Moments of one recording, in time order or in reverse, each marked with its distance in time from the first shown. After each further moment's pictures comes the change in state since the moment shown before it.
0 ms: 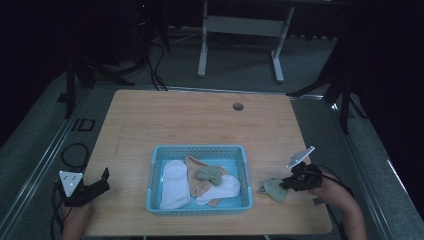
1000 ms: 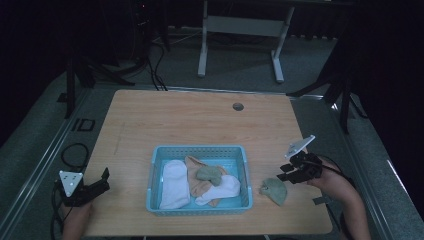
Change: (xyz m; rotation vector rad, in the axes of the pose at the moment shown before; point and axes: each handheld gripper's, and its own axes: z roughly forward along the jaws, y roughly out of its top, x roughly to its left) left arm 0.000 0.000 0.000 0.002 0.002 -0.001; right arm 0.007 0.039 -0.033 -0.032 -0.061 -0.031
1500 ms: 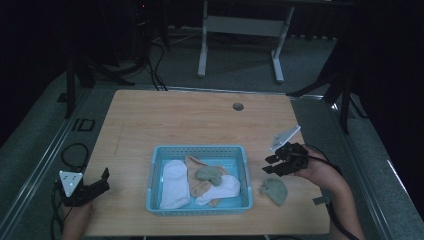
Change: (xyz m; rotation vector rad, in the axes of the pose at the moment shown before) left arm 0.000 0.000 0.000 0.001 -0.004 0.000; right arm 0.020 0.055 -0.009 -0.043 0.022 -0.130
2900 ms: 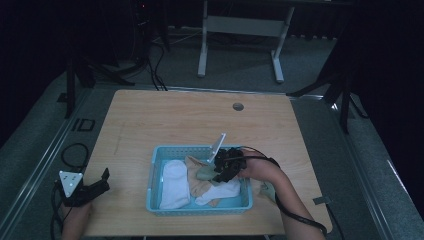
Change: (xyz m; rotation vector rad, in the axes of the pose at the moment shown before) left arm 0.000 0.000 0.000 -0.006 -0.008 0.000; right arm 0.043 0.102 0.117 0.130 0.171 -0.216
